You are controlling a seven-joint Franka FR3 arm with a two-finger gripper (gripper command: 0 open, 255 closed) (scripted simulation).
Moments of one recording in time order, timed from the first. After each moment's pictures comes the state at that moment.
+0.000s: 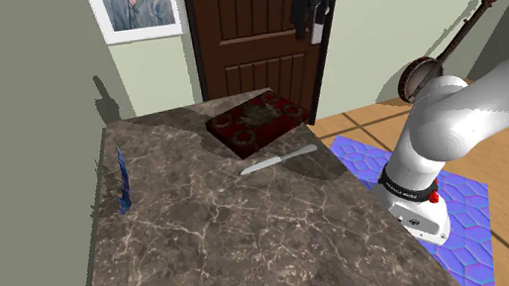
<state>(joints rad) 0.02 -0.76 0.07 -2.29 -0.11 1.59 0.15</state>
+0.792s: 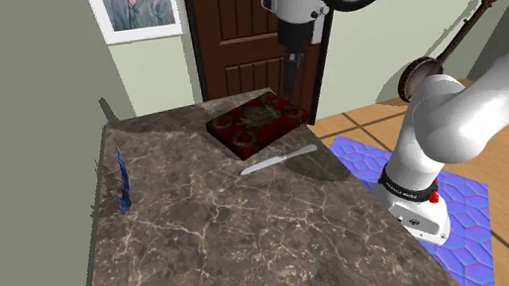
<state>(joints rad) 0.21 -0.73 0.05 -2.55 -0.07 1.86 -0.13</state>
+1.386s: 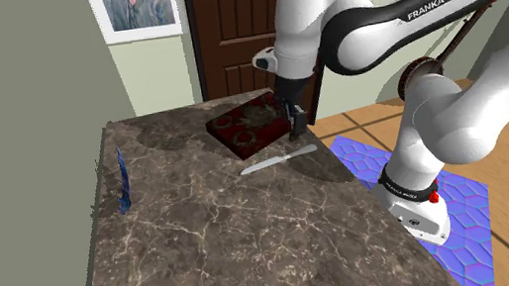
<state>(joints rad) 0.38 -0.69 0.04 -2.76 -0.03 2.10 -0.41</state>
